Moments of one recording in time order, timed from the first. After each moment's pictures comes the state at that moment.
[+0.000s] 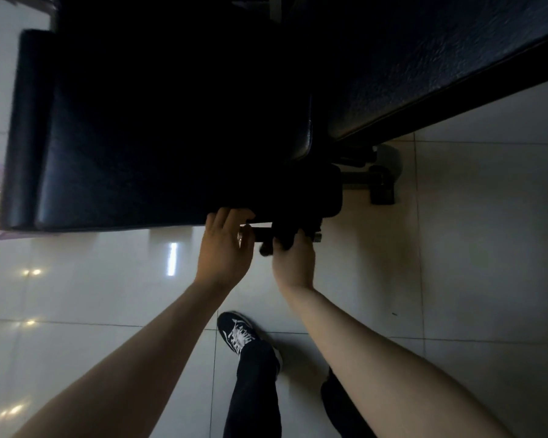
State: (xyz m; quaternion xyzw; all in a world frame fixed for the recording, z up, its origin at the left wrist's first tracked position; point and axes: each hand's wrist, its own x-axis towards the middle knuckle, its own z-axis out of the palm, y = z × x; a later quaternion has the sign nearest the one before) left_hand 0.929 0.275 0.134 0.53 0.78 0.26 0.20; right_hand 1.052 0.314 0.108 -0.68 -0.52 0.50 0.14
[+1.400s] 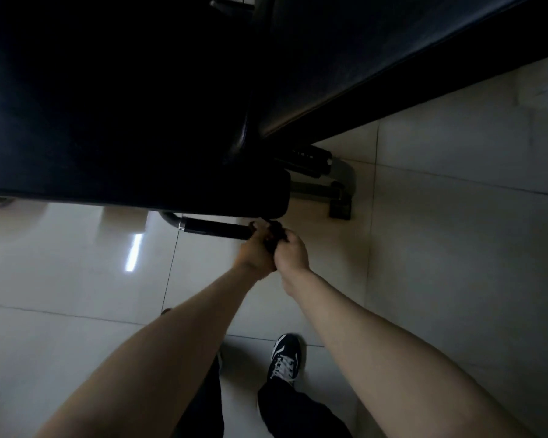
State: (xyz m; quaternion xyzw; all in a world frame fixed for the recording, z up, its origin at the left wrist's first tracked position) left_hand 1.081 0.336 0.112 0.26 0.77 0.22 0.54; right_hand 1.162 0.376 0.110 -0.68 -0.39 0.62 0.07
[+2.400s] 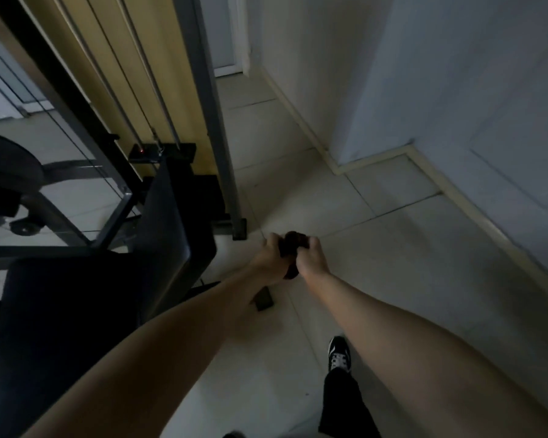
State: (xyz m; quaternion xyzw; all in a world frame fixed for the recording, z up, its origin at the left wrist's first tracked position) left_hand 1.324 0.541 0.512 0.60 0.65 0.11 0.44; right_hand 1.433 0.534 0.499 -0.73 -0.35 0.49 0.31
